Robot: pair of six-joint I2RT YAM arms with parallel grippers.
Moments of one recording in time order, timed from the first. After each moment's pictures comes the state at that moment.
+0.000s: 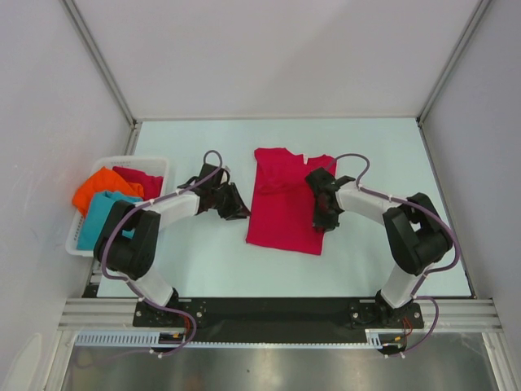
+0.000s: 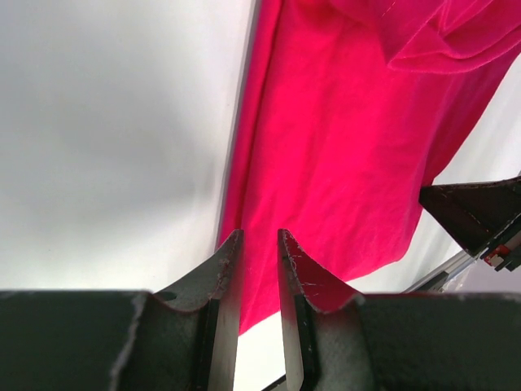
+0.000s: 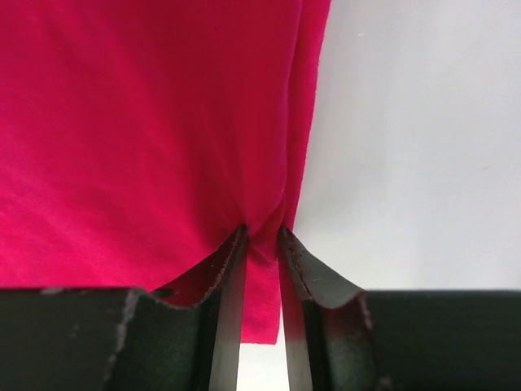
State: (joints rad) left arm -0.38 1.65 0.89 -0.22 0.37 -0.74; right arm 0.54 1.72 1.07 -0.68 0.12 0.68
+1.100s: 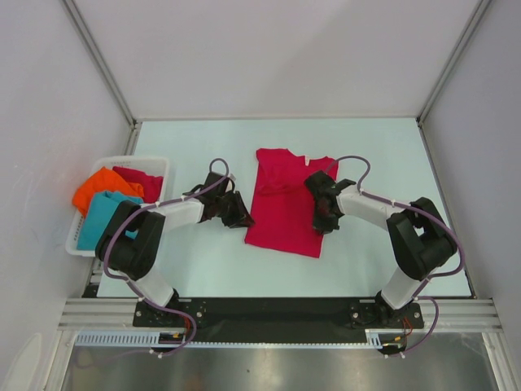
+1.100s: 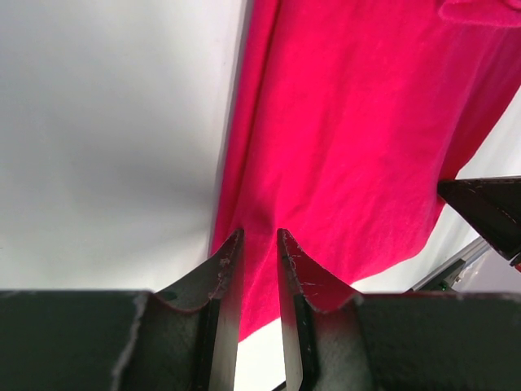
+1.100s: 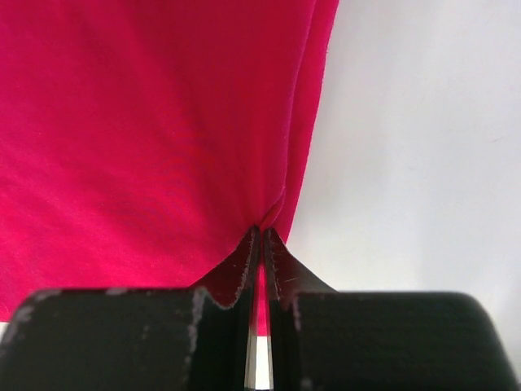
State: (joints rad) left arm -0.44 1.65 0.81 -0.14 0.37 -0.76; right arm 0.57 1.68 1.03 -0.68 0.13 0.70
